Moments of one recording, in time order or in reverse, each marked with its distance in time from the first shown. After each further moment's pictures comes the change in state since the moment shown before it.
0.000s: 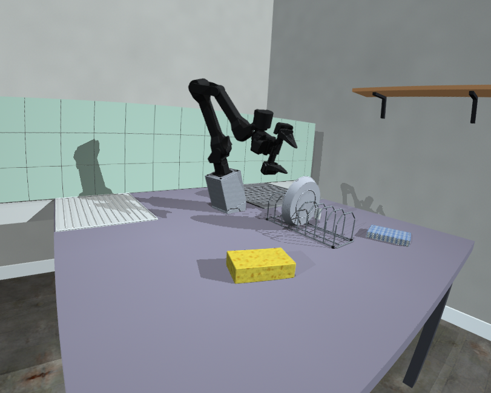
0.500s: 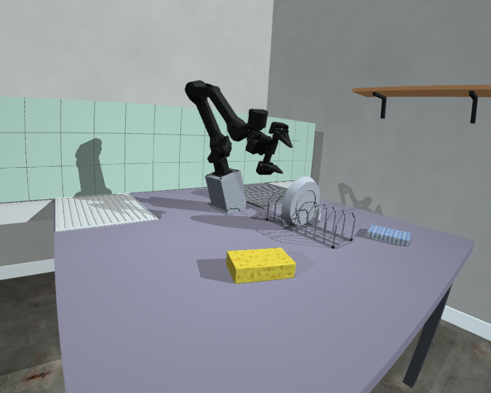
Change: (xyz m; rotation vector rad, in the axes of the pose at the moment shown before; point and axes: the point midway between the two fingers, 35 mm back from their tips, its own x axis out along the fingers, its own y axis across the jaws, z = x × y) arm -0.002 -0.001 0.019 -0.001 -0.001 0.006
